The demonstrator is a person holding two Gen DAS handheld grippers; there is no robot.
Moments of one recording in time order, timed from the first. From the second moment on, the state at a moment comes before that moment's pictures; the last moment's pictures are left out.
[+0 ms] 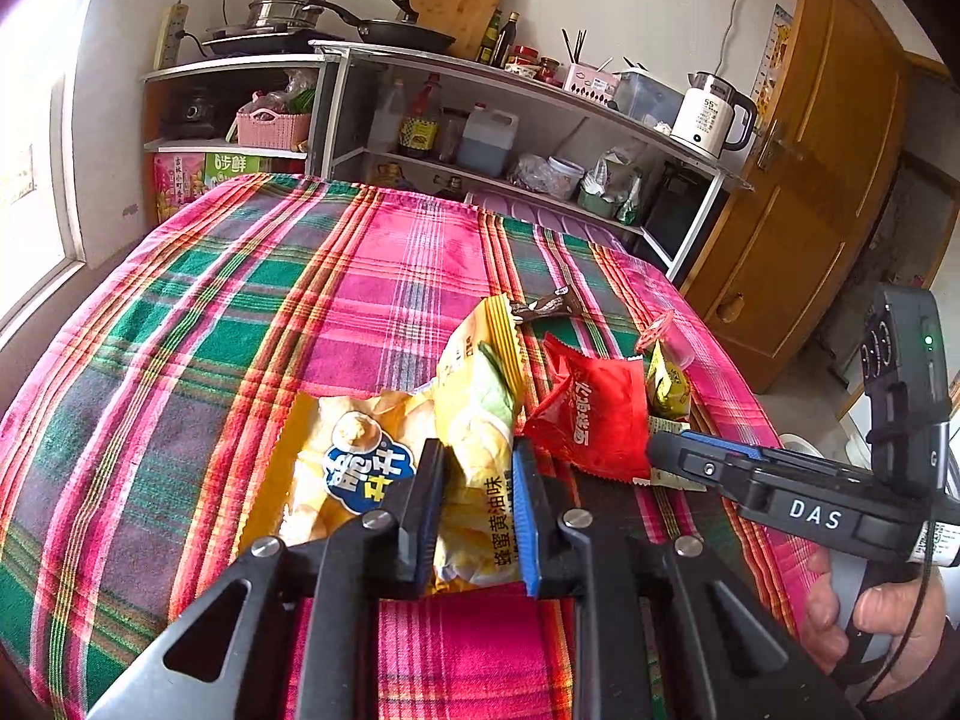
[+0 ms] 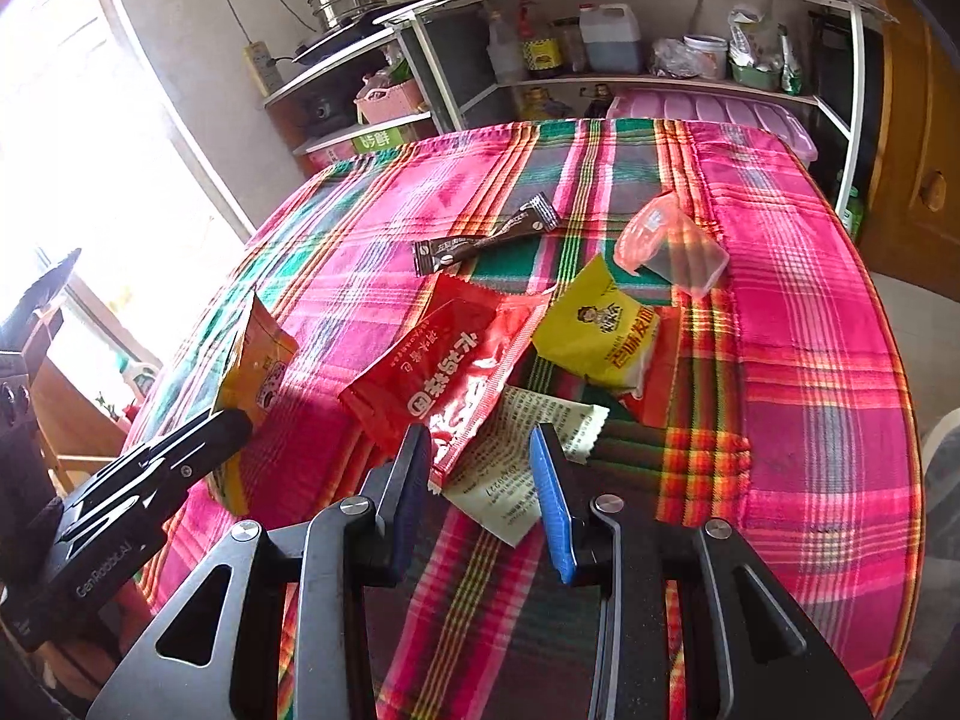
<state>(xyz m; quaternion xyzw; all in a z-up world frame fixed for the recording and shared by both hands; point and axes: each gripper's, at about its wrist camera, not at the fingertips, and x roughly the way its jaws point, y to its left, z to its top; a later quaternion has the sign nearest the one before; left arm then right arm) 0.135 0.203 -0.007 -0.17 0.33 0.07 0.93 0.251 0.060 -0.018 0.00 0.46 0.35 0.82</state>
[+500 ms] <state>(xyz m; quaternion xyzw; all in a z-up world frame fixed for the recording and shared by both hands) 0.134 0.210 -0.012 -0.19 0.33 0.06 0.92 0.261 0.088 -0.021 -0.03 0.46 0.33 0.82</state>
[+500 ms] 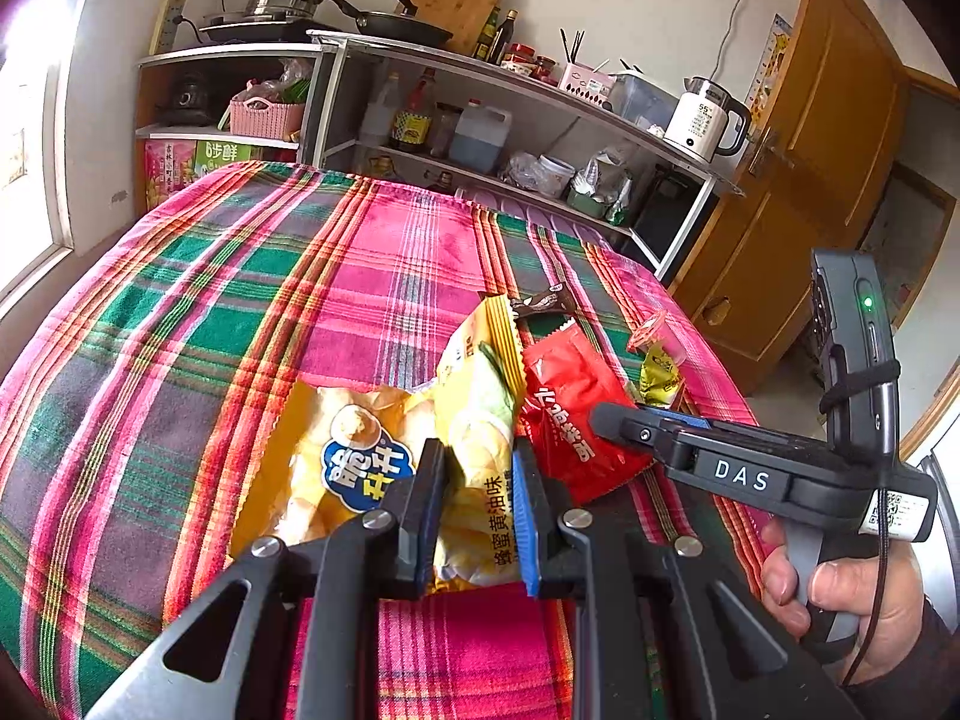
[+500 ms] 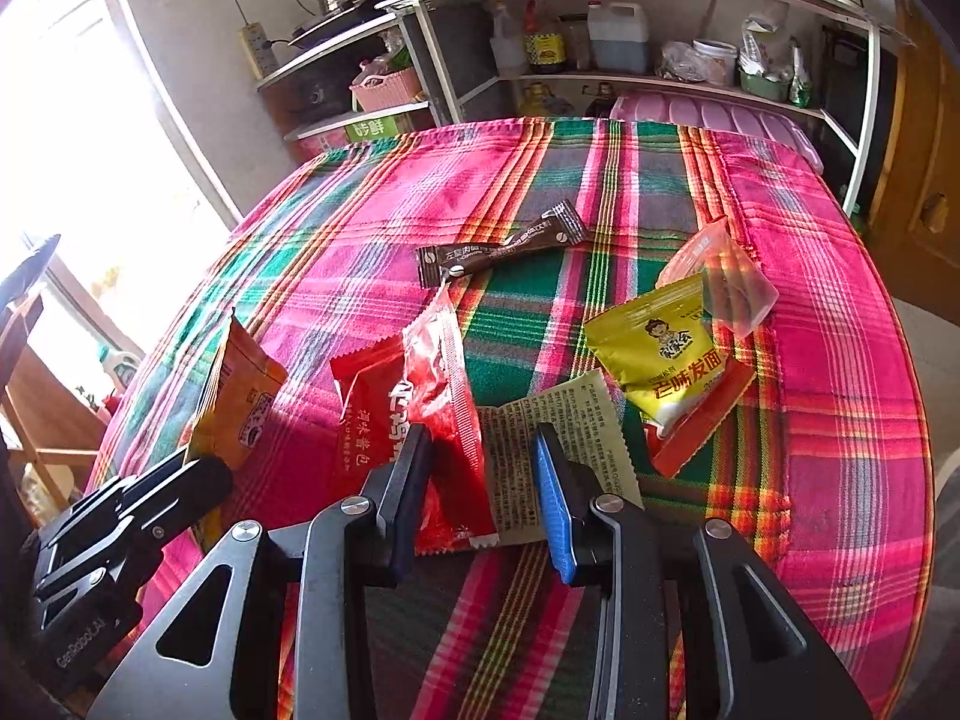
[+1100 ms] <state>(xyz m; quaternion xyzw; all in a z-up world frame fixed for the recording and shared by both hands) 0.128 0.197 -0.005 -0.17 0.33 0.06 0.93 0.233 0.068 -0.002 -0.03 0.43 0.35 0.83</state>
